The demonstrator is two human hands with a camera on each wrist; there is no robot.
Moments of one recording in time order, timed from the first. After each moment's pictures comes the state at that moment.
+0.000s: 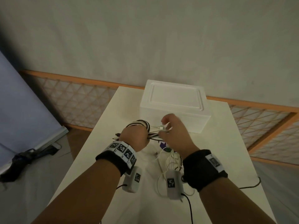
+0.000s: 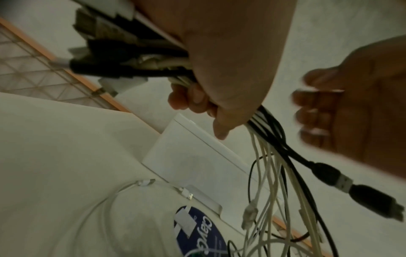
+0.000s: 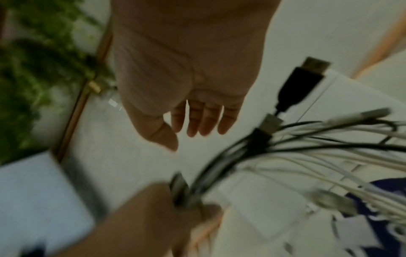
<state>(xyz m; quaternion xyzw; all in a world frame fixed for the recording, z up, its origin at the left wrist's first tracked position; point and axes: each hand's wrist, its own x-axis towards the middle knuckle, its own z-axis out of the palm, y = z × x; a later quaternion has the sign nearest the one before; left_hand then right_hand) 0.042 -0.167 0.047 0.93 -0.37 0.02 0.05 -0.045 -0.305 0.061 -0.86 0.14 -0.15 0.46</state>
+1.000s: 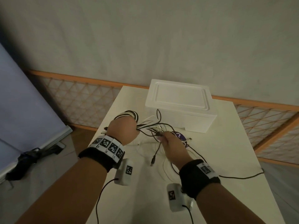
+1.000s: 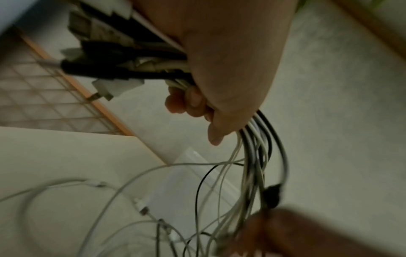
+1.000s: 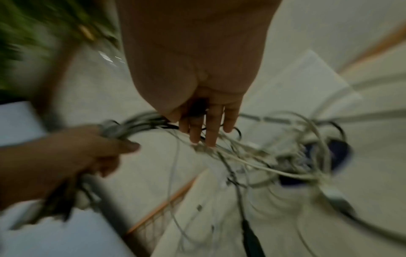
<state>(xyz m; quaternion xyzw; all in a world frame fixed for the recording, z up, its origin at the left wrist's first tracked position) 0.074 -0.123 0.069 0.95 -0.31 0.02 0.03 -0.045 -0.286 0.002 -0.90 0.14 -0.08 0.39</state>
